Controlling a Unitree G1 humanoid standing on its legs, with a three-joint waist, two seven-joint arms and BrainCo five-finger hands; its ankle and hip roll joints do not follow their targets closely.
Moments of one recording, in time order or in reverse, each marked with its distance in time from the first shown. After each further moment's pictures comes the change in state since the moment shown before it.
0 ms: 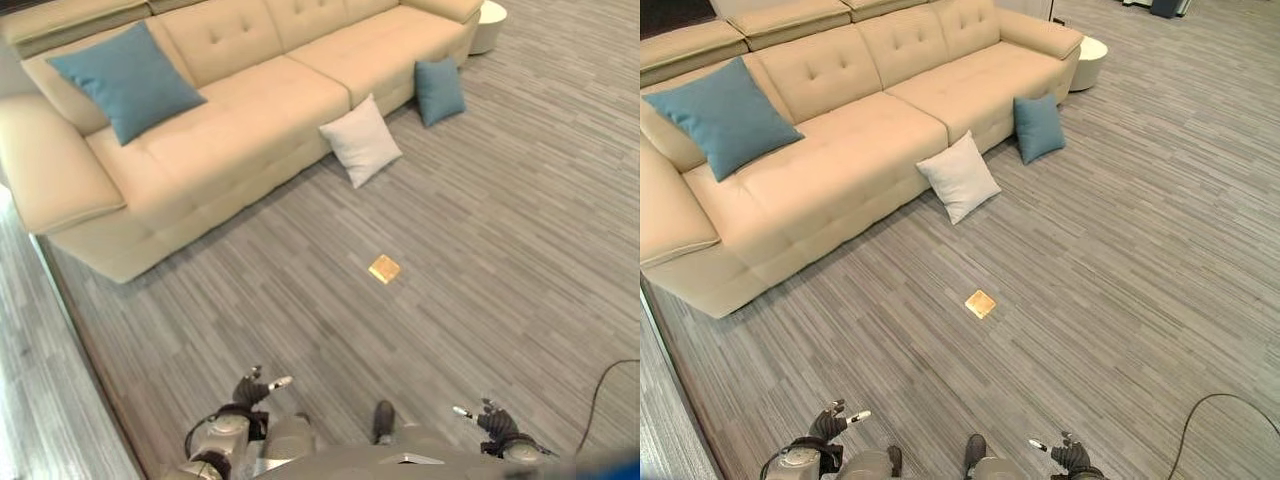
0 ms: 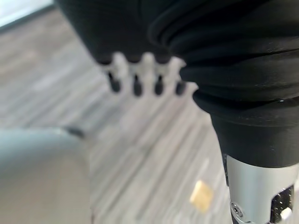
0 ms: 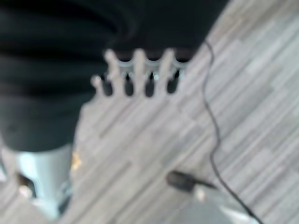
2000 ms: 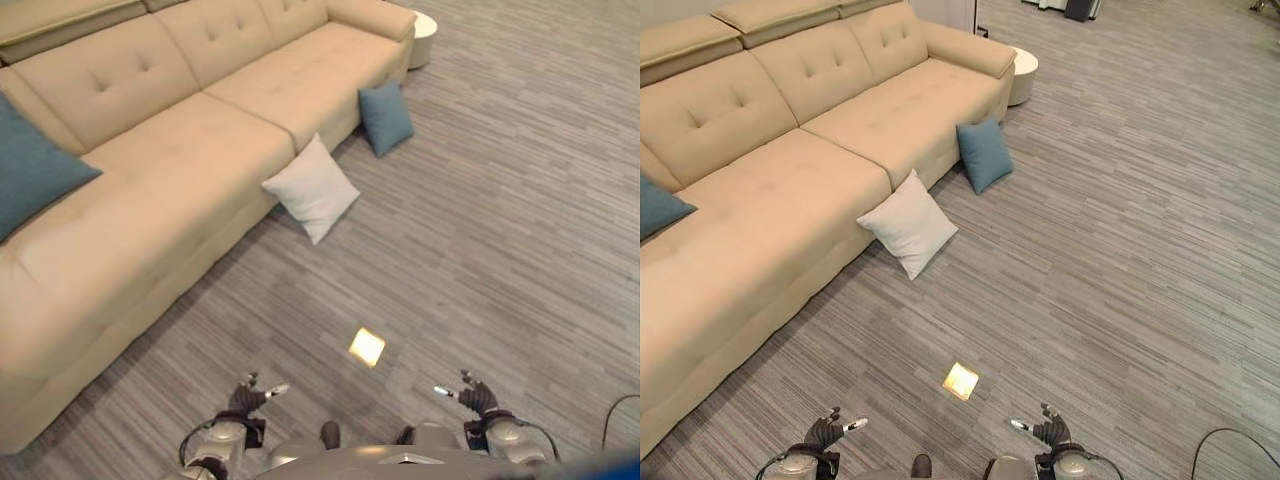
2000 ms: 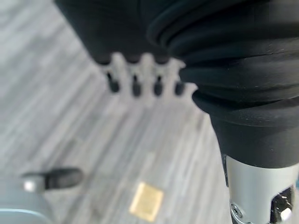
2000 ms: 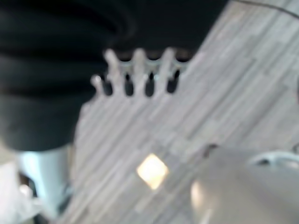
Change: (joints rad) left arm 0.015 0.026 0.003 0.043 0.005 0.000 0.019; right arm -0.048 0.032 0.091 -0.108 -0.053 -0.019 -0.014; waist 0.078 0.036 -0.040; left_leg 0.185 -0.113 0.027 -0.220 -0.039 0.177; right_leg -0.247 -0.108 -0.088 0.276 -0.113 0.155
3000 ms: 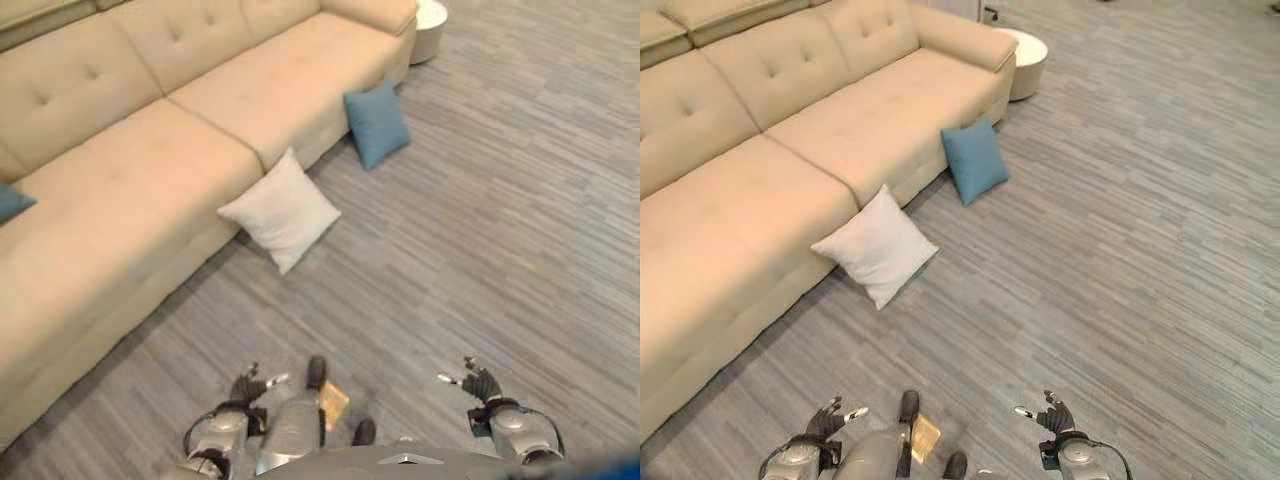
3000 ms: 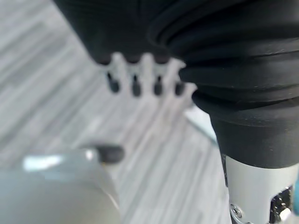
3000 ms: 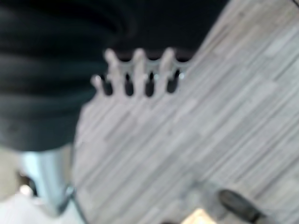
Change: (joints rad) left arm -0.006 -0.007 0.055 -0.003 0.016 -0.001 -0.005; right arm 0.005 -0.039 0.020 -0.018 0.024 -0.003 0.014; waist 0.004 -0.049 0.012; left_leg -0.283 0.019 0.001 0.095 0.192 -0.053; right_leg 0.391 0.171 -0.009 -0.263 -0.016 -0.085
